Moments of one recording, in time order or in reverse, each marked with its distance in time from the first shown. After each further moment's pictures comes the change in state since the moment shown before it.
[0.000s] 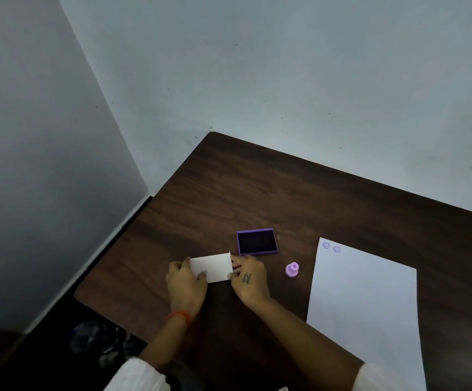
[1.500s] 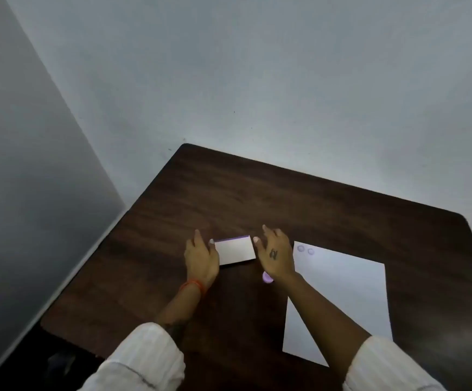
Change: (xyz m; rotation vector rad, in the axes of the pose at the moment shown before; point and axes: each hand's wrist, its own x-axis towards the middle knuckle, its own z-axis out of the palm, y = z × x) left_hand 0.020 0.091 0.034 -0.142 -0.101 0.093; right_hand 0.032 0.035 -0.096 -0.113 0.275 0.011
